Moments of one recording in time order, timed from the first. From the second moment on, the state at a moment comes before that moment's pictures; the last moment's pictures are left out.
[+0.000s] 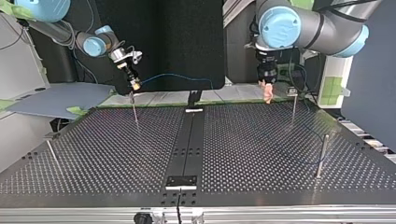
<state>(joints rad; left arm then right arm) -0.30 -1.52 -1.95 -3.19 -1.95 -1.64 1.71 -0.62 1.76 -0.99 0.93 1.49</state>
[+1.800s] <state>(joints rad) -0.79 -2.01 -1.95 -2.70 -1.96 -1.79 1.71 -0.62 1.76 -0.98 0.93 1.46</state>
